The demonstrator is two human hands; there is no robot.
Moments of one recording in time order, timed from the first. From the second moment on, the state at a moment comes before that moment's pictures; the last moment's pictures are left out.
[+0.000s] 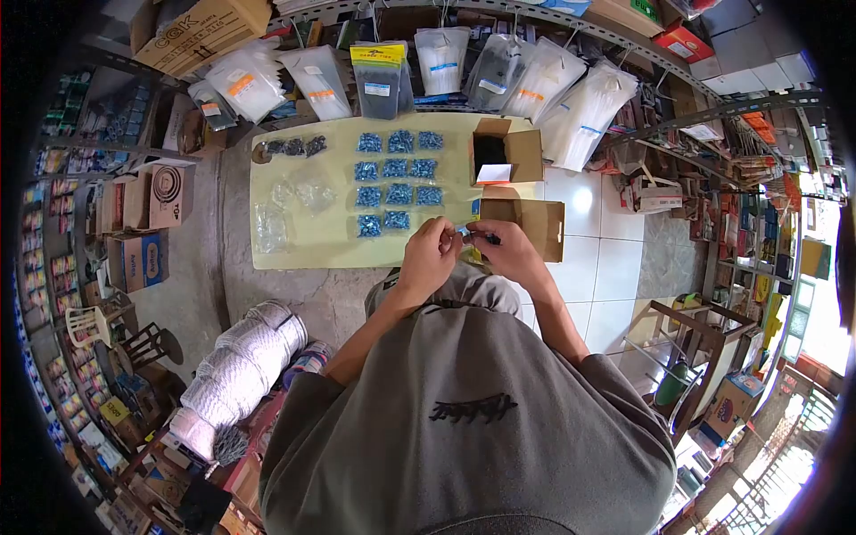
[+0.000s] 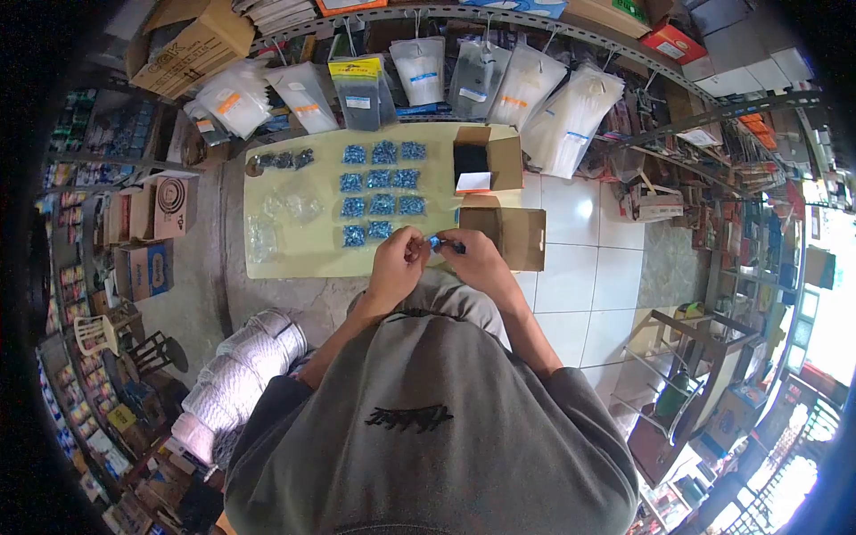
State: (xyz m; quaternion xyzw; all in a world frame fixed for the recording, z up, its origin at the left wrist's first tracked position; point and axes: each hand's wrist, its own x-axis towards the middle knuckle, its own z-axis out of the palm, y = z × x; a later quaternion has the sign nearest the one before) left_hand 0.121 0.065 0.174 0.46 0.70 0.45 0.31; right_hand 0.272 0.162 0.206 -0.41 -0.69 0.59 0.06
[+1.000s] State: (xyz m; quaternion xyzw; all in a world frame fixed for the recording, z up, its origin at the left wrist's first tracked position) left_hand 0.126 0.062 0.178 0.48 0.68 0.43 0.35; right_hand 0.278 0.163 0.202 -0.41 -0.63 0.65 0.06
